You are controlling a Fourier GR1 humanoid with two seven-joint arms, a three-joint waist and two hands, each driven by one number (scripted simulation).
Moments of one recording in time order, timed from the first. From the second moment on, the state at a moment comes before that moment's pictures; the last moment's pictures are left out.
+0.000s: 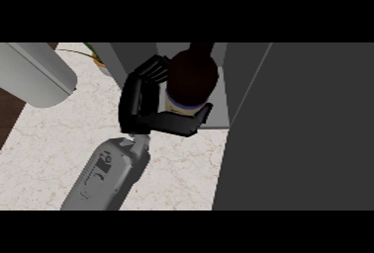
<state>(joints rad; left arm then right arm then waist) -0.55 0.00 -0.28 -1.49 0.21 0.44 -0.02 -0.57 -0.28 -0.05 -2.47 -0.13 -0.15 1.01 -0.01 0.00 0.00</state>
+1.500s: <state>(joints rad) -0.78 0.00 -0.33 -0.88 0.31 0.53 -0.39 -0.59 -0.25 -0.06 -2.44 -0.16 -0.12 0.99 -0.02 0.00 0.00</state>
